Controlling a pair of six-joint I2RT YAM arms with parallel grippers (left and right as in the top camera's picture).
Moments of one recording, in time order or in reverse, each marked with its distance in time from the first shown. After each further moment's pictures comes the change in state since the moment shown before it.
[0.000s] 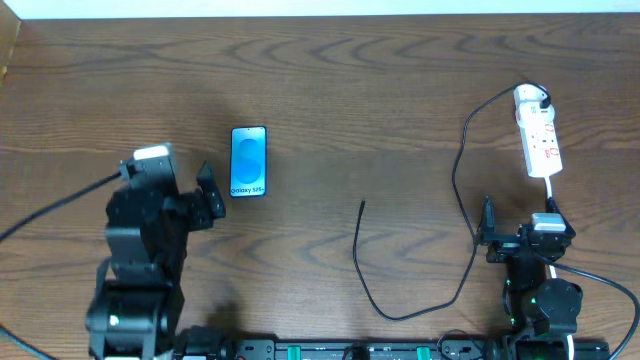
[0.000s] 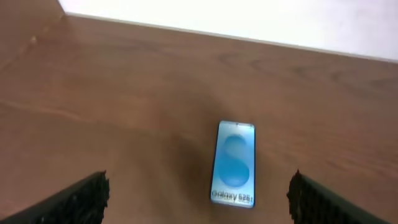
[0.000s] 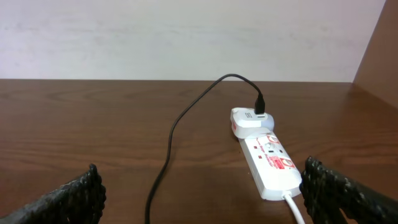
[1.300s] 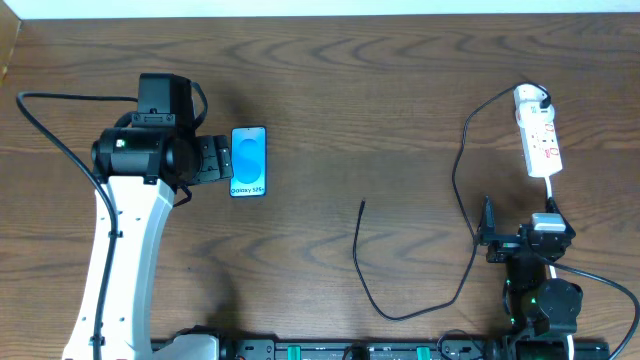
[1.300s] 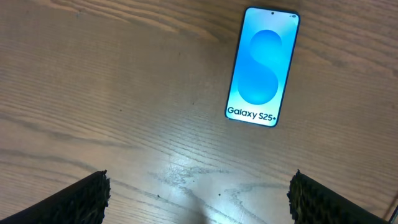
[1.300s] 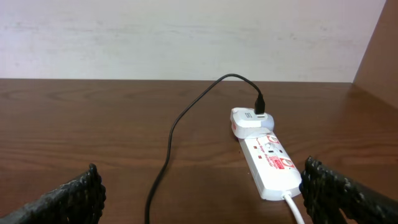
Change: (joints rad) left arm 0.000 0.676 0.521 -0.530 0.000 -0.061; right arm 0.000 0.000 0.000 0.000 0.000 0.000
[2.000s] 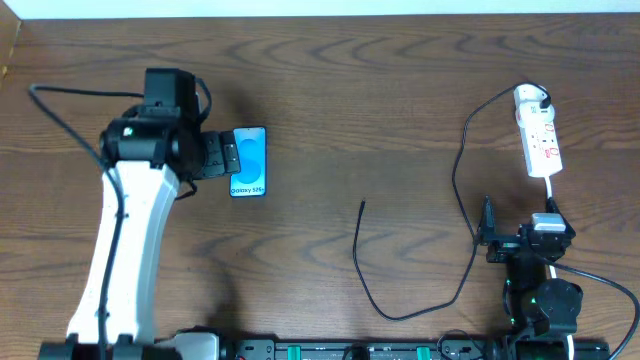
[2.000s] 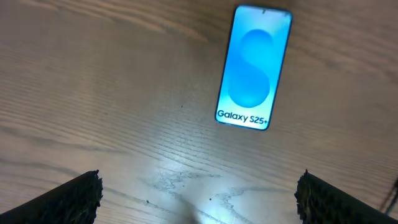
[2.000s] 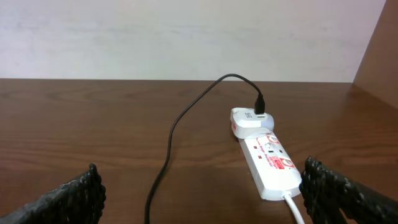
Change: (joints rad) left arm 0.000 0.077 0.005 0.026 0.037 -0.006; right arm 0.000 0.000 0.000 0.000 0.000 0.000
